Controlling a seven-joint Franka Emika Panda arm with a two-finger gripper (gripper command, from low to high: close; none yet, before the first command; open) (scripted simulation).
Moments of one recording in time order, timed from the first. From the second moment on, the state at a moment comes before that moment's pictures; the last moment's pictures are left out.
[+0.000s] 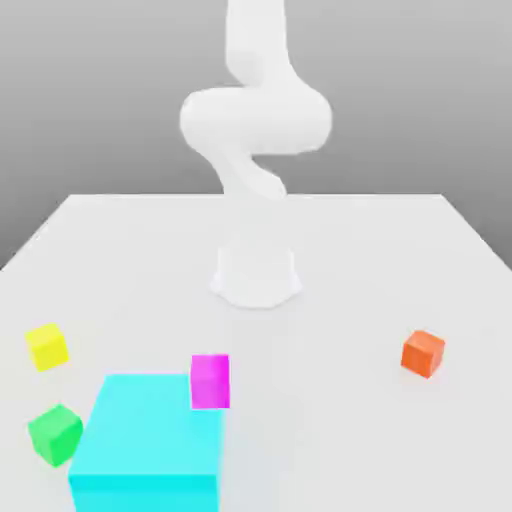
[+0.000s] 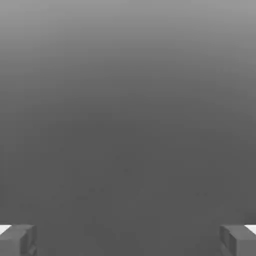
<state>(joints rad) 0.03 -0.73 0.05 -2.36 0.00 2.35 0.80</state>
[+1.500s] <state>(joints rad) 0.79 0.29 0.04 -2.82 -0.10 3.11 0.87</state>
